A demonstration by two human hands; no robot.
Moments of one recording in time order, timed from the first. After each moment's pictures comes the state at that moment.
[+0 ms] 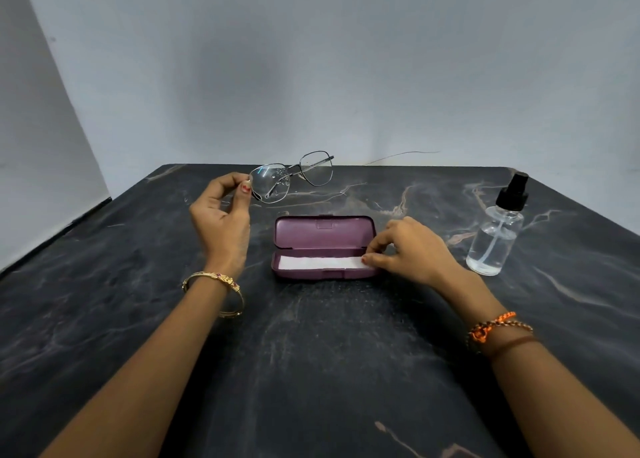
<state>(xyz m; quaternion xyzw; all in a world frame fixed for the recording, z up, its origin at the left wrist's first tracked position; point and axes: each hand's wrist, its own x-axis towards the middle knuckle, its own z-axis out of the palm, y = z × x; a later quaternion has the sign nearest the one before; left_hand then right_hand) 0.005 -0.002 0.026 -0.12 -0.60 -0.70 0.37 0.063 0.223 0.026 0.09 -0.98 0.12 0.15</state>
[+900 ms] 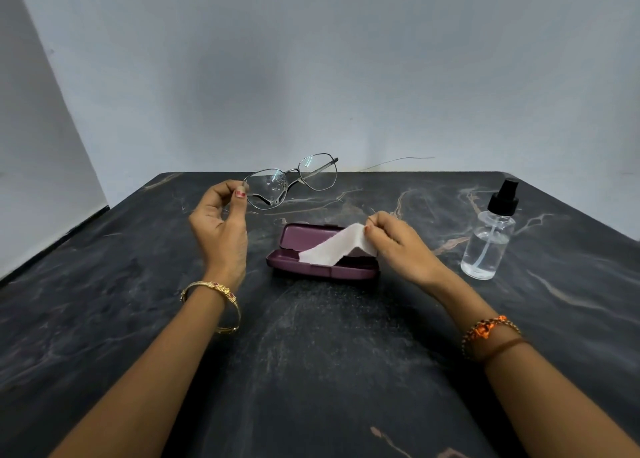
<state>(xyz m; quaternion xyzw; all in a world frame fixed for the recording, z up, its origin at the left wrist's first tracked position) 0.010 0.002 0.029 -0.11 -0.55 -0.77 0.32 0.062 0.212 0.026 0.08 -0.88 0.45 0.15</state>
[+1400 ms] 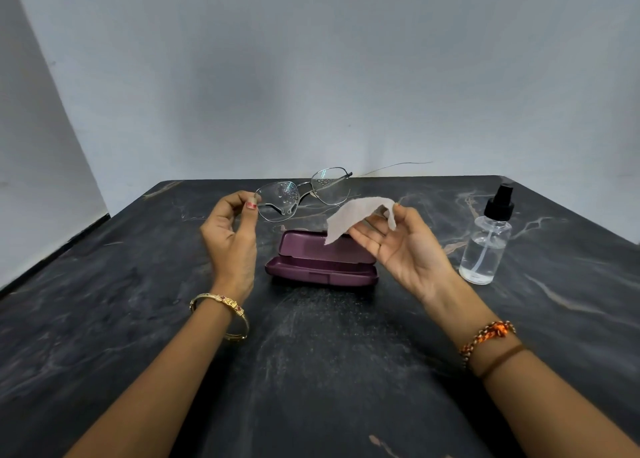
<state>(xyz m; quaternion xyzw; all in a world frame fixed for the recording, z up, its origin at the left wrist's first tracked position) 0.019 0.013 0.029 -0.13 -0.55 -0.77 0.30 0.064 0.203 0.042 0.04 -0.35 0.93 0.03</state>
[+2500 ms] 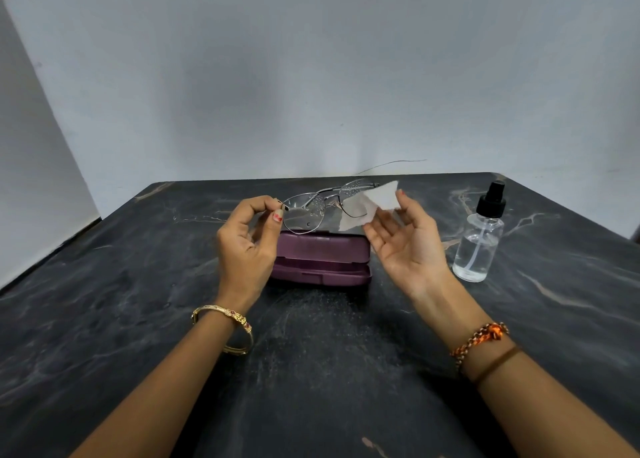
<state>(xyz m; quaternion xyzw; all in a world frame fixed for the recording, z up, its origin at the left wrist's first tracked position) 0.034 0.024 0.025 -0.26 -0.64 -0.65 0.32 0.075 0.201 0.049 -0.05 -0.31 0.94 0.12</state>
